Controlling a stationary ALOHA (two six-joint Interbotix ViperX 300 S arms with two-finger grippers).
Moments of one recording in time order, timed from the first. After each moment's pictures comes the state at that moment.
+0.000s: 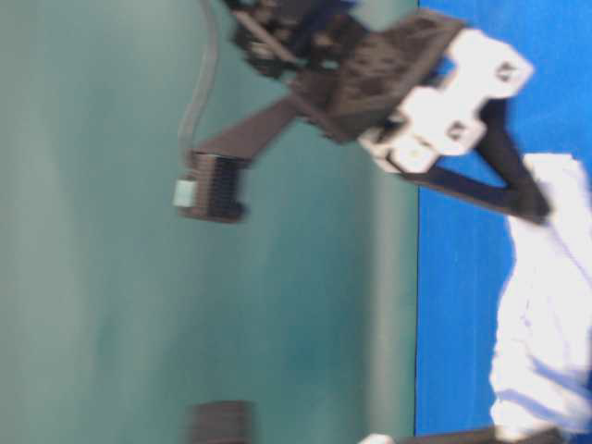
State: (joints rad) left arm -0.03 -0.11 0.92 -0.03 -0.07 0.06; right arm 0.00 0.11 0.59 -0.21 0.11 0.37
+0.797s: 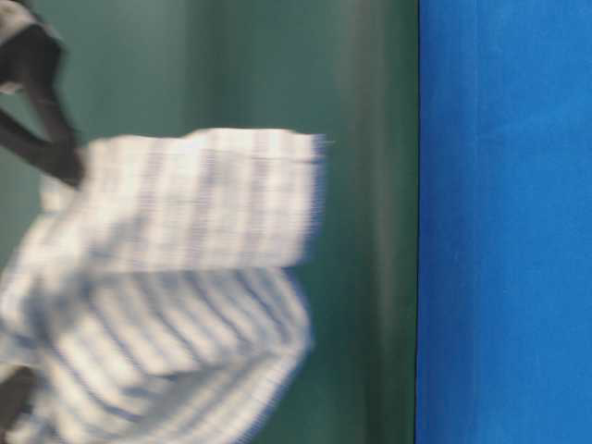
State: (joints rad) left arm 0.06 -0.54 0.52 -0.03 0.36 0.06; right arm -0.01 -0.35 0.37 -0.31 0.52 0.35
